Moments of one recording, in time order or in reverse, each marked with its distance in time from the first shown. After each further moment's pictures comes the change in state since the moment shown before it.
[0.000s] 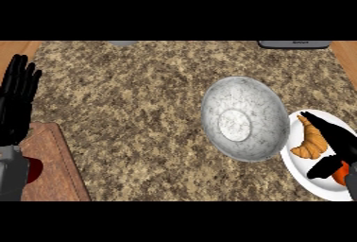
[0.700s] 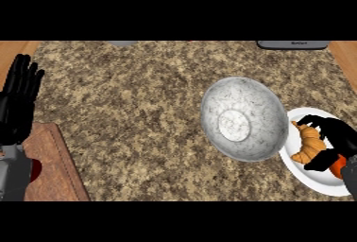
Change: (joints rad) left arm -0.007 -0.023 0.006 -0.006 -0.027 -0.001 0.011; right arm -0.084 0.023 -0.047 0.173 0.105 -0.148 -0.171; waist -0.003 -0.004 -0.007
